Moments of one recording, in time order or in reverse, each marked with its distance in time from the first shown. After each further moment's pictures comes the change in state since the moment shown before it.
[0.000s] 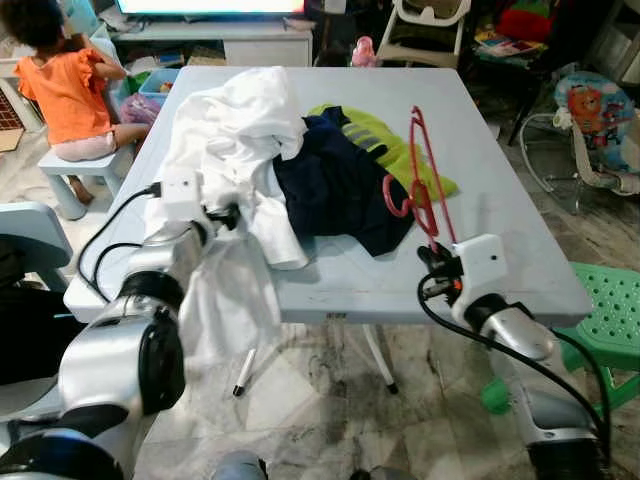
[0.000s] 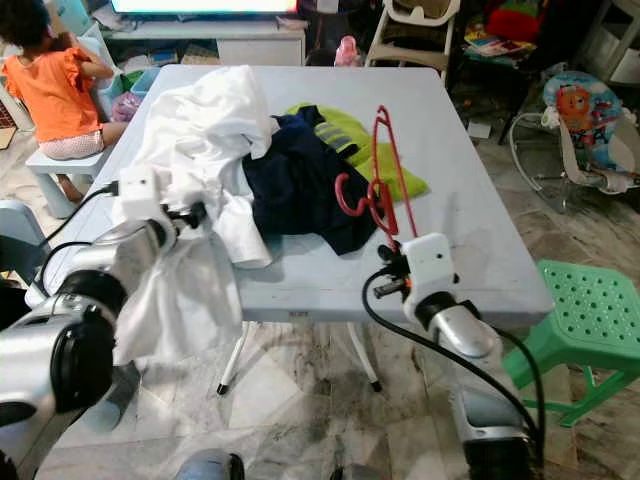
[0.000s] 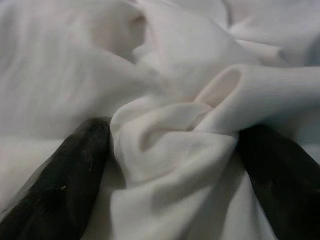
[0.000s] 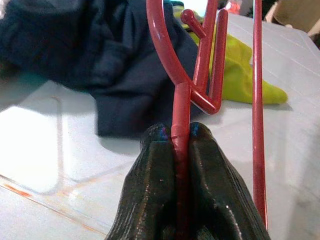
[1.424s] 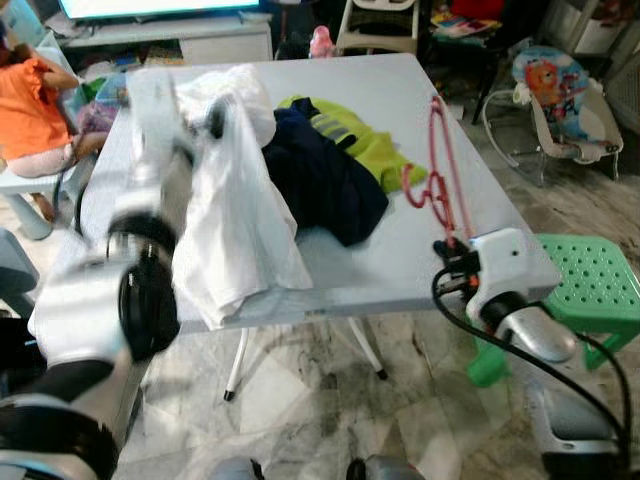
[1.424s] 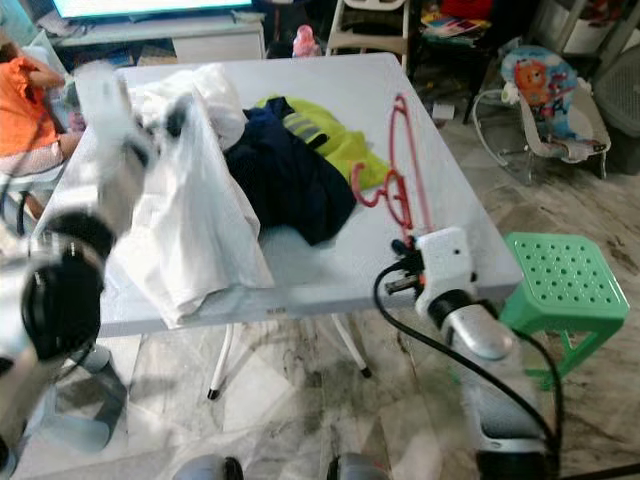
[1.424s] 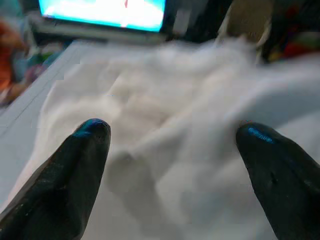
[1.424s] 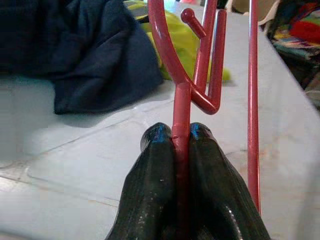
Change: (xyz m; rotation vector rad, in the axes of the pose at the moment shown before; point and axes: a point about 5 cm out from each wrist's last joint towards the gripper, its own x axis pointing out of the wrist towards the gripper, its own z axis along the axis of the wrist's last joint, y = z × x) left arm -0.009 0.012 0.075 -0.015 -0.318 0.076; right arm -0.007 -0.001 0.013 0.021 -0.003 -0.029
